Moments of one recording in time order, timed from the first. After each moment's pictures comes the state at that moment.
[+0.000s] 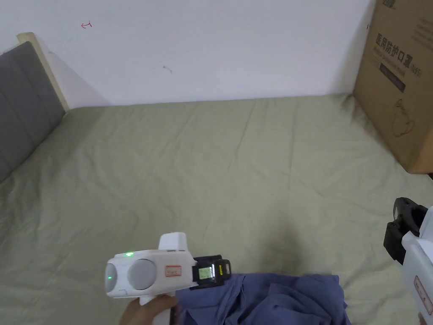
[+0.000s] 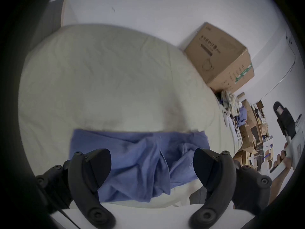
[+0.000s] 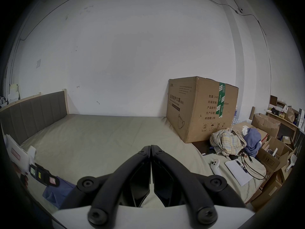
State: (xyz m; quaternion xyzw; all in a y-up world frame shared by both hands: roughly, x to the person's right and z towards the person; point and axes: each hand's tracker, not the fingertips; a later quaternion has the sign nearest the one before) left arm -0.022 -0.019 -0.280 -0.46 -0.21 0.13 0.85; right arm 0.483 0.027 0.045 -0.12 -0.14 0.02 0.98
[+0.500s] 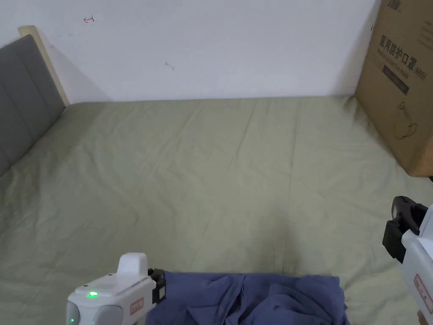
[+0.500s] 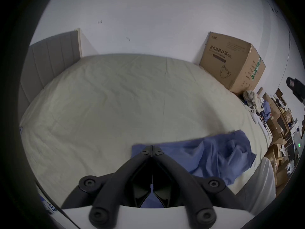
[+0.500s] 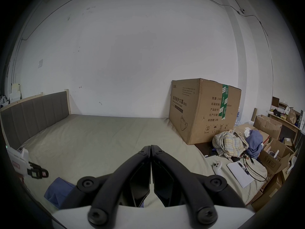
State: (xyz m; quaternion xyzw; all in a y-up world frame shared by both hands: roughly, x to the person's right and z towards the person) left arm -0.079 -0.086 -0.253 -0.40 -0.14 0.03 0.91; right arm 0.486 0.026 0.036 -0.12 -0.13 0.02 0.98
